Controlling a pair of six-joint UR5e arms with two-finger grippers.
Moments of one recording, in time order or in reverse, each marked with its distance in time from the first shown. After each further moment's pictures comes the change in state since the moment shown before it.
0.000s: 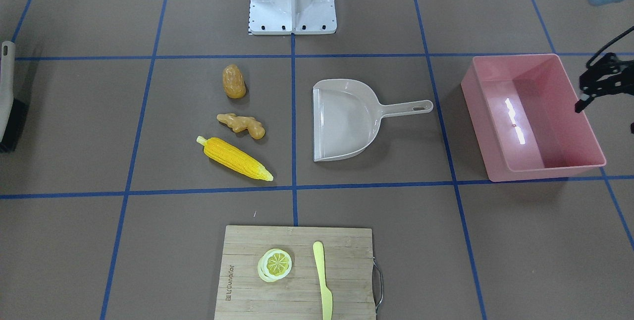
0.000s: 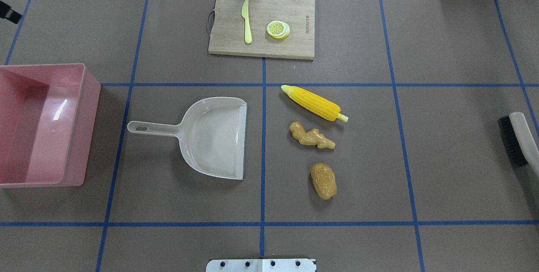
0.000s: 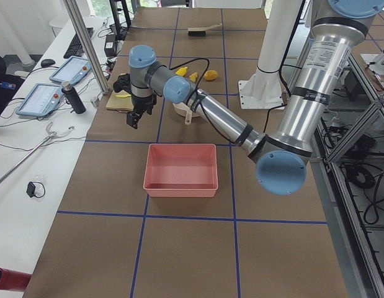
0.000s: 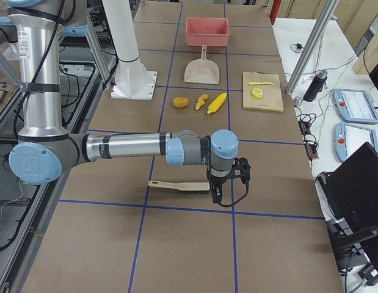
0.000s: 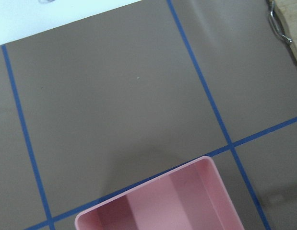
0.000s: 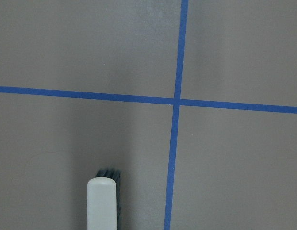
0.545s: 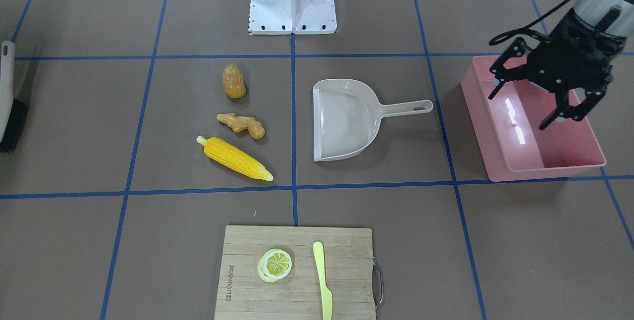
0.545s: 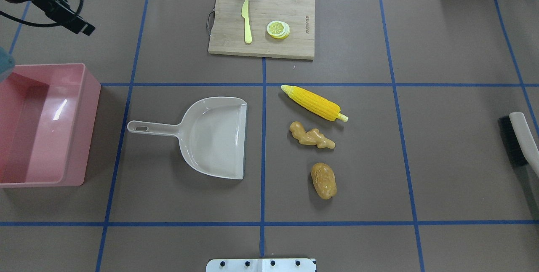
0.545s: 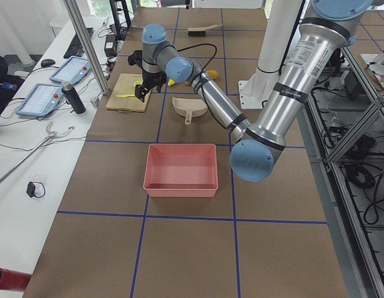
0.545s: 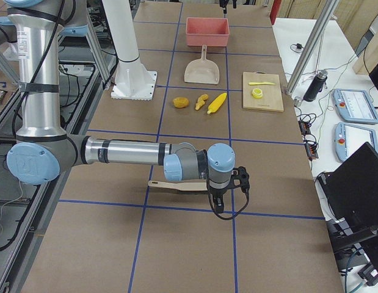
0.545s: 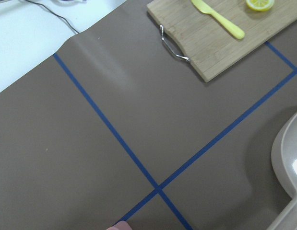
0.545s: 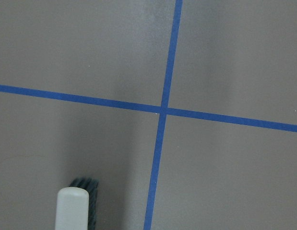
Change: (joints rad) left arm 0.158 -0.113 -0.072 -0.001 0.027 -0.001; right arm 0.000 -0.012 -0.094 0.168 -0.005 -0.014
